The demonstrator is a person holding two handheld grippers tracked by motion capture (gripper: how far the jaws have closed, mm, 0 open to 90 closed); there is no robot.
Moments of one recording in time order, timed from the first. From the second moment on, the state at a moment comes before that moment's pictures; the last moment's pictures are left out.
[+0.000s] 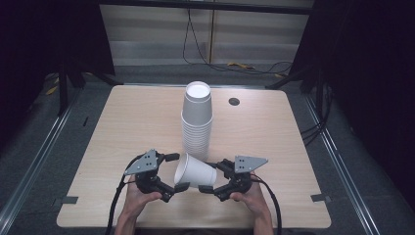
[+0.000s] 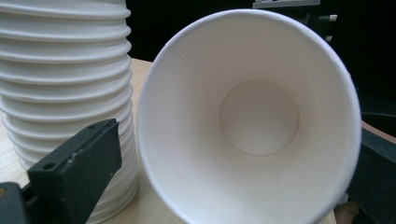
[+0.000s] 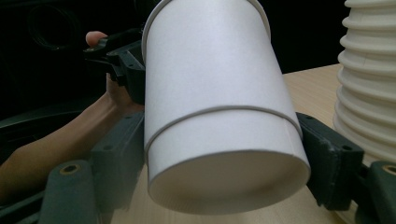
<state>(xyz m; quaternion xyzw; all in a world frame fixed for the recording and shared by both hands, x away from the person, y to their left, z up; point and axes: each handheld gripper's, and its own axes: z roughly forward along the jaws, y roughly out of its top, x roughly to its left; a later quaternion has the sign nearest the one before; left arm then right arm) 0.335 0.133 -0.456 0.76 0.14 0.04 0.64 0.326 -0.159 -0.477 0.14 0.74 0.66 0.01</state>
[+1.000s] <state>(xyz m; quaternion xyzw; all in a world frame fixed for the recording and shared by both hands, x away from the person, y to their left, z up) 0.336 0.124 -0.454 0.76 0.12 0.02 0.63 0.324 -0.150 -0.478 0.12 0.76 0.64 0.03</state>
